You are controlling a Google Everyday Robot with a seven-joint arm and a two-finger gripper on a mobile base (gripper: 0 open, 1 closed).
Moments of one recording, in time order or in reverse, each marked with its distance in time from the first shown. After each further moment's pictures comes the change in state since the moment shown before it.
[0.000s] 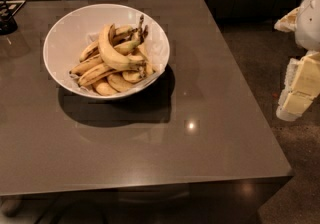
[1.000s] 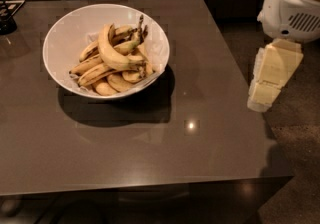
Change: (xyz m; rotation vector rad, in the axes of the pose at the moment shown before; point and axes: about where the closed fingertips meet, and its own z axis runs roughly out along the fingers) arm -0.039 0.002 -0.006 0.020 0.097 0.041
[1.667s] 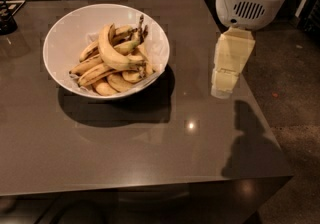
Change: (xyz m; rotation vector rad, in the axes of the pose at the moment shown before) arm -0.057 -0.007 0.003 0.029 0.060 -0.028
